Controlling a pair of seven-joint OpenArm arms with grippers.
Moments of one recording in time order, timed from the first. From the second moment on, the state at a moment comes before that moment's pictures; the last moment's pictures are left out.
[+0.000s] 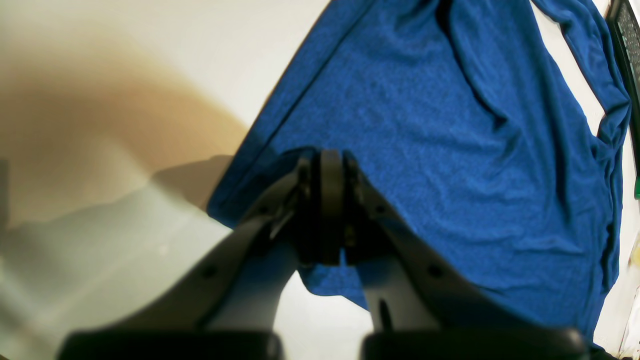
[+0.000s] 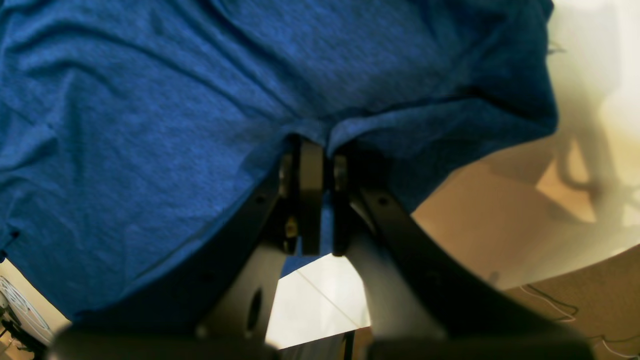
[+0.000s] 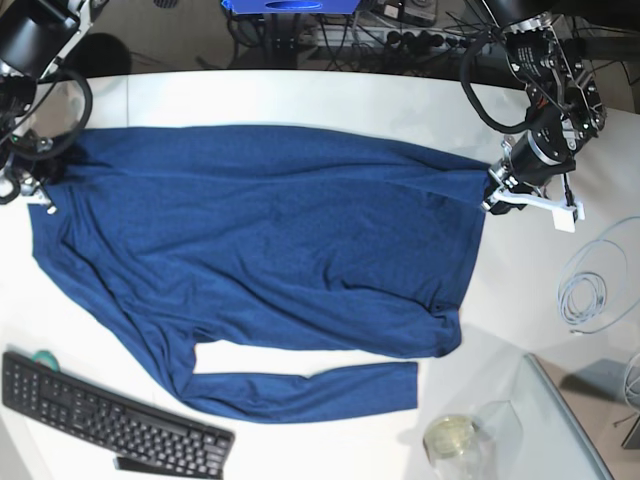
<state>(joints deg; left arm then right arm) 10.0 -3.3 -32.9 90.3 -34.3 -8.6 51.0 0.3 7.9 42.7 75.0 24.1 -0.7 -68.6</state>
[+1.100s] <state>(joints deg) 16.2 -3.0 -38.3 101.2 -34.9 -8.8 48.9 -11.0 6.1 43.2 92.0 24.4 18.2 -56.3</state>
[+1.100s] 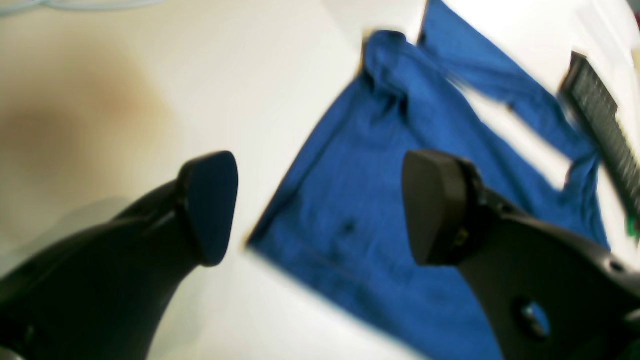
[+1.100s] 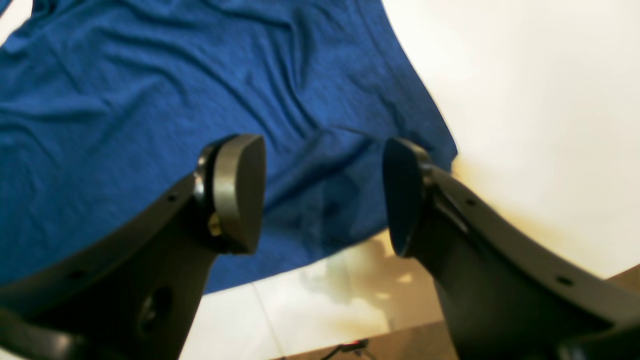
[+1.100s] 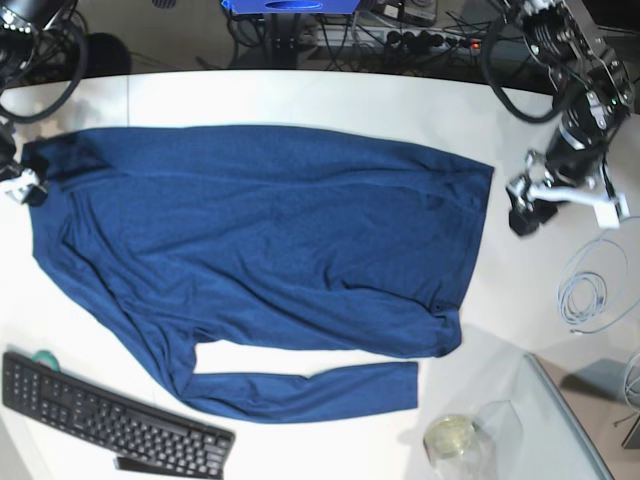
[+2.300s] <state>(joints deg) 14.5 -0.8 -29.5 82.1 -34.4 -8.8 40.9 -13.1 4.3 43.2 91.9 24.1 22.5 -52.3</state>
